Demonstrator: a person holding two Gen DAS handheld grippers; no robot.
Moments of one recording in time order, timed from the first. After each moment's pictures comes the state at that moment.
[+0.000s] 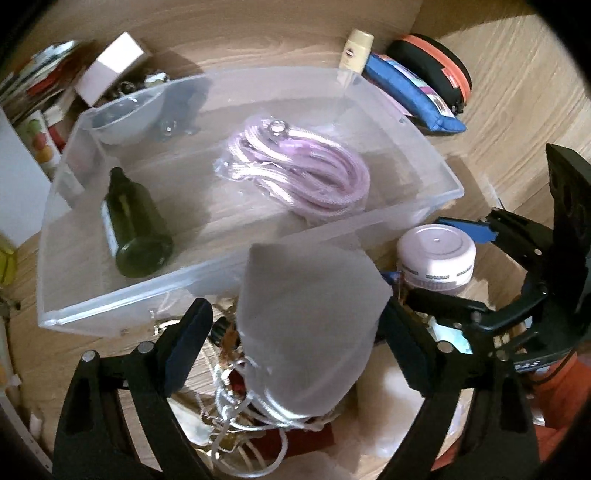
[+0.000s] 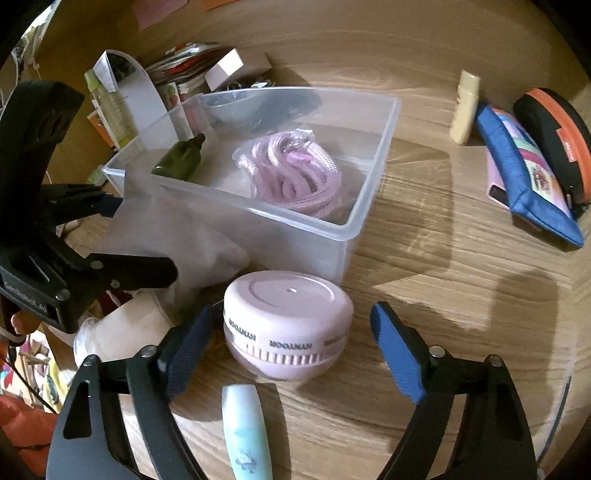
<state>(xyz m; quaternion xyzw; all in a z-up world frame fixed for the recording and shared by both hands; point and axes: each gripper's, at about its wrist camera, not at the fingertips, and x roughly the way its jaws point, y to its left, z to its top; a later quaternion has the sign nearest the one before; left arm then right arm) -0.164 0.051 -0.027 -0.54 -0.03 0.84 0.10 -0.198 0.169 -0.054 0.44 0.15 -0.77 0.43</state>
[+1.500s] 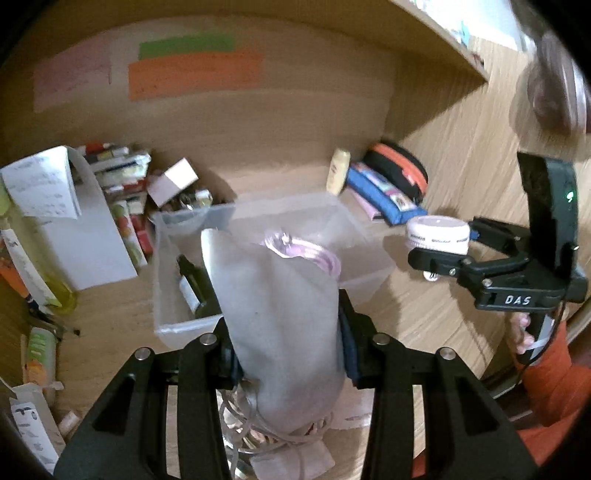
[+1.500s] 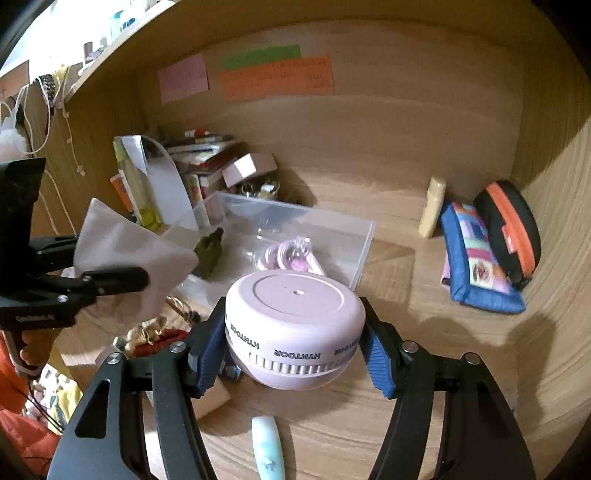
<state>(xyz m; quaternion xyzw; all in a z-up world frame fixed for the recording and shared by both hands) -0.089 0.020 0.072 -0.36 -0.04 0.93 0.08 -0.179 0.187 0.043 0.33 0.12 -0.83 0.43</state>
